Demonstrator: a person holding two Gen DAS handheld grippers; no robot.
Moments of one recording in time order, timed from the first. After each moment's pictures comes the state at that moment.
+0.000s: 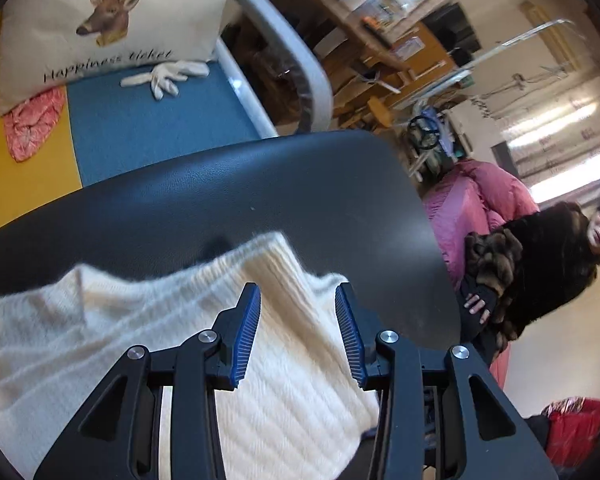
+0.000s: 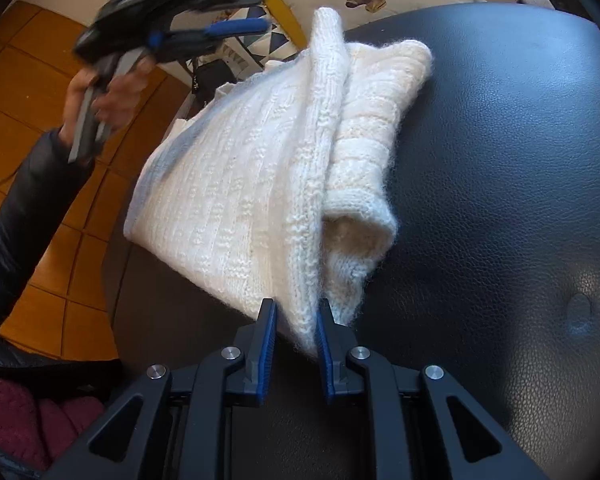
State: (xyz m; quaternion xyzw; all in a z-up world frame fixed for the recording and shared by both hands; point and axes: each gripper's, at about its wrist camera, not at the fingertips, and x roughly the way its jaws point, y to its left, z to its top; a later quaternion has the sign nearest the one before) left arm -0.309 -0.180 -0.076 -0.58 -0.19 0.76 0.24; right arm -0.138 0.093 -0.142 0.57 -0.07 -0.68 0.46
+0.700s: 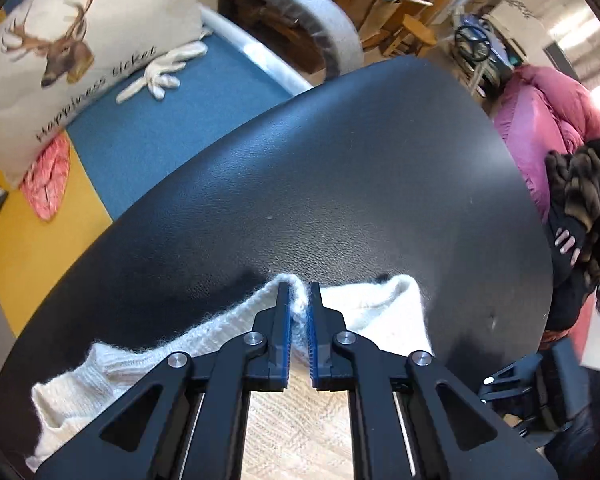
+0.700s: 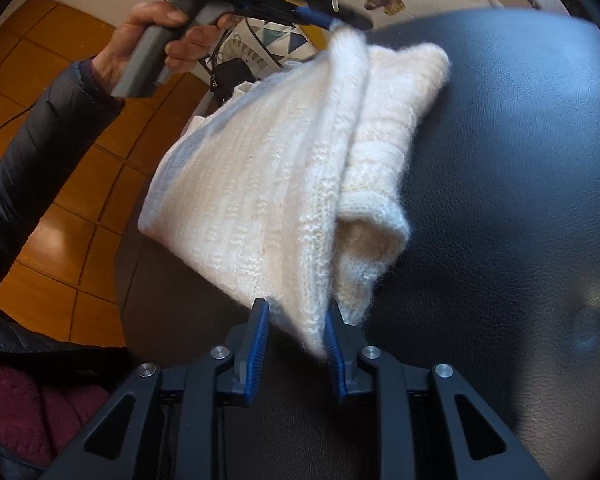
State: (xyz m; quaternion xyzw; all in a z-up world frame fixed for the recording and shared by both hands) left arm -0.338 -0.110 -0.088 -0.64 0.02 0.74 0.20; right arm -0.135 0.095 -0.134 0.55 -0.07 -0.67 0.50
